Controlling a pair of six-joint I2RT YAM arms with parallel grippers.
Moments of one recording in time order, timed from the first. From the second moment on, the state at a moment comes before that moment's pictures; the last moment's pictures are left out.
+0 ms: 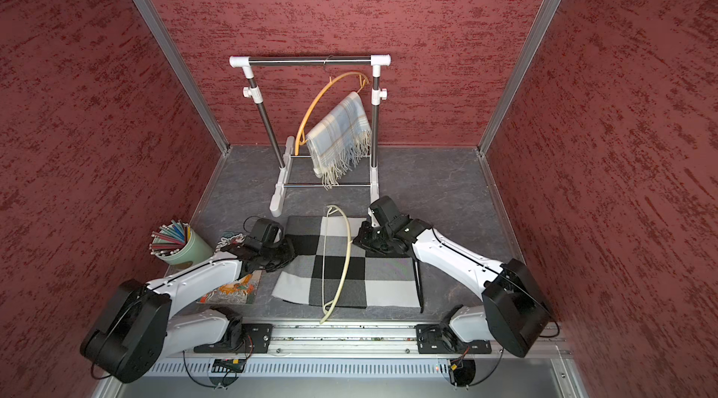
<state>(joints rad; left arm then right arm) -0.42 1.19 0.45 -0.25 0.21 -0.83 0.67 1.36 0.86 -0.37 -0.39 0.98</state>
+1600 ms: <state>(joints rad) -0.60 1.22 0.67 -0.27 0.53 -0.75 0.62 1.26 0.78 -0.41 -0.42 1.01</state>
